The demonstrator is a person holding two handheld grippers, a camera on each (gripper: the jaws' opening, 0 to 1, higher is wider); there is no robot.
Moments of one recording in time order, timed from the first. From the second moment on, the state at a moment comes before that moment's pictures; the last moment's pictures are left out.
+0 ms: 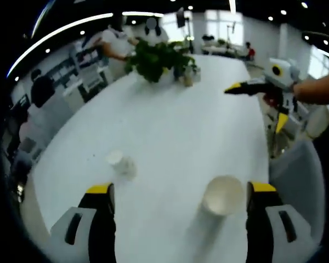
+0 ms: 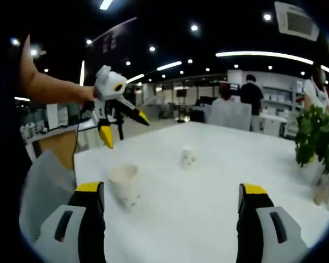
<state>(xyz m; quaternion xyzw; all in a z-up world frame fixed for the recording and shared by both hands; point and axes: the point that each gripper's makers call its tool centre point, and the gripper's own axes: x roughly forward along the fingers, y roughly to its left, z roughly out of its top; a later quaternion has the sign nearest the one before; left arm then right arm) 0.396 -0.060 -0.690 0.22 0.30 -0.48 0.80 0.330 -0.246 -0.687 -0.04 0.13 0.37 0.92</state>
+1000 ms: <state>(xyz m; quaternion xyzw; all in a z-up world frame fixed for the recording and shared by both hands) 0.364 0.065 -0.689 0.05 0.17 -0.36 0.92 0.346 -0.240 -0.688 -0.05 0.12 0.35 0.93</state>
